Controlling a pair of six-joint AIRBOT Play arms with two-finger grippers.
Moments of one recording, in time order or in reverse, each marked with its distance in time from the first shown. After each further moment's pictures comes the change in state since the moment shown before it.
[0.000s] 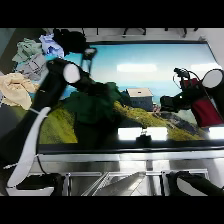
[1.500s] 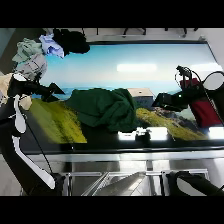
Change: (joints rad) left arm 0.861 -0.598 0.238 -0.492 -0.167 0.329; right arm -0.001 0.011 -0.047 0.082 -0.125 0.031
